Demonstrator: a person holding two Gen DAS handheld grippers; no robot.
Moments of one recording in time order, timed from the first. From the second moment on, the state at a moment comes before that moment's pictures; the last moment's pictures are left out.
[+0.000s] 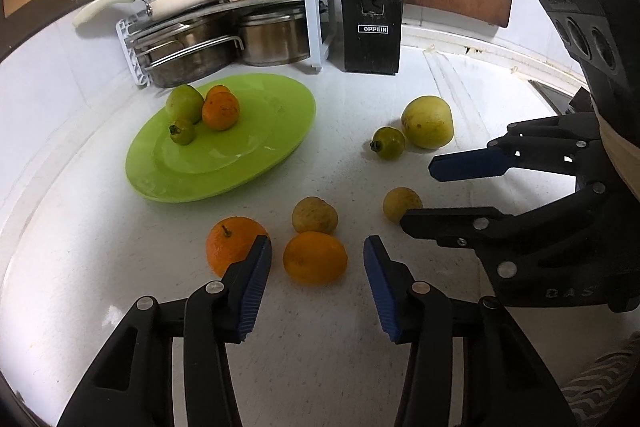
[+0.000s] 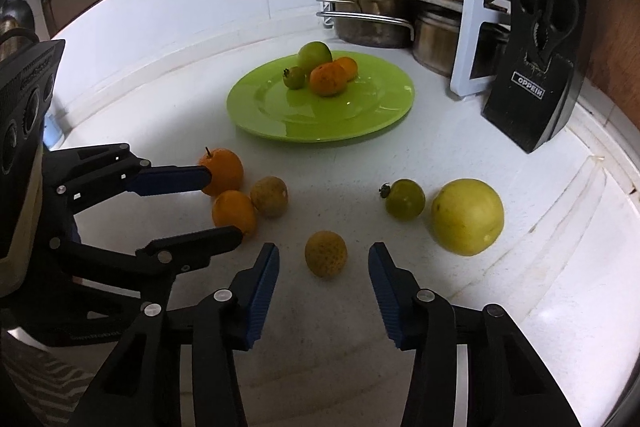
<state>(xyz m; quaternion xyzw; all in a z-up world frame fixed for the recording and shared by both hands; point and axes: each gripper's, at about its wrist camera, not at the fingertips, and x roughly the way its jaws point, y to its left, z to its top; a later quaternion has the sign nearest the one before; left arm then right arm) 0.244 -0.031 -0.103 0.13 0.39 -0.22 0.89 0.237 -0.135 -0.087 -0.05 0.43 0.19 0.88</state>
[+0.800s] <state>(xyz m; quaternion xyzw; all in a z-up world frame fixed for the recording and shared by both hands) 0.252 -0.031 -0.111 0.12 0.40 -0.21 0.88 0.248 -0.134 -0.099 -0.03 0.45 0.19 0.87</state>
